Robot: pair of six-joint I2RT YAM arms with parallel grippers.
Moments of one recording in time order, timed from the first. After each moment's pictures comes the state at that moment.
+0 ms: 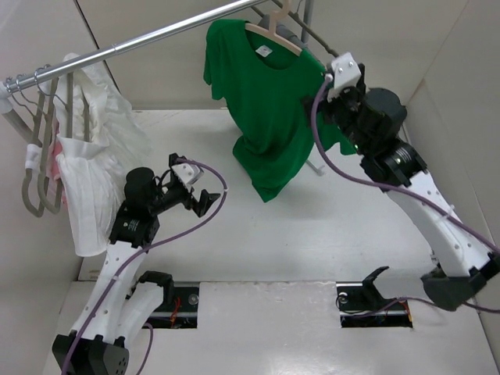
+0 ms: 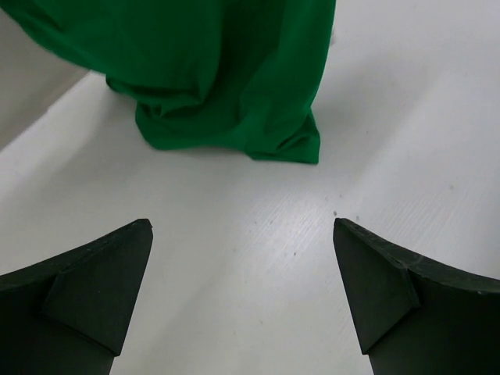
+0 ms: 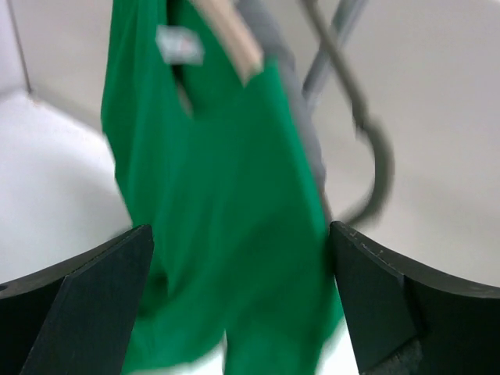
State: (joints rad) left arm -0.18 0.76 0.73 -0.24 0.68 0.32; right arm 0.58 1.33 1.65 -0.24 0.19 -0.32
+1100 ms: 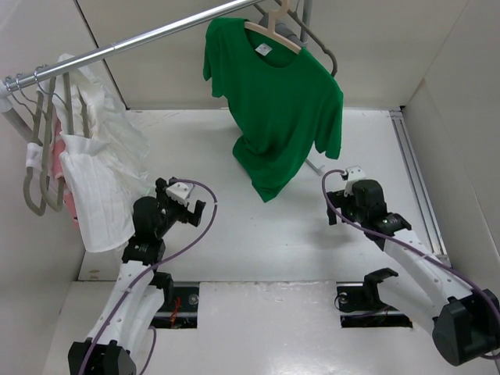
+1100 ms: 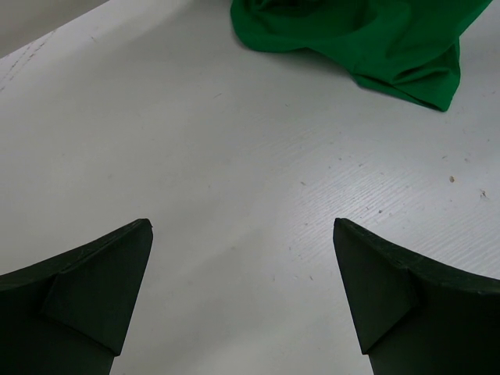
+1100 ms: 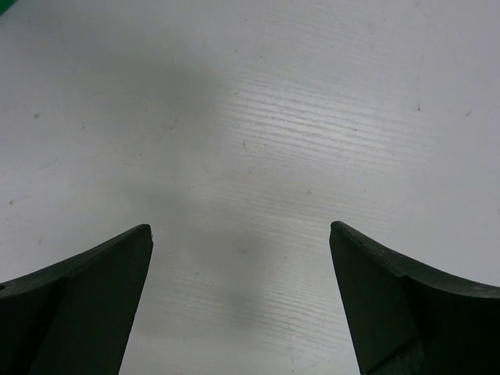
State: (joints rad) left arm -0.11 0.60 0.31 0.03 0.35 0.26; right arm 0.31 0.91 0.52 -0.33 0.09 0.04
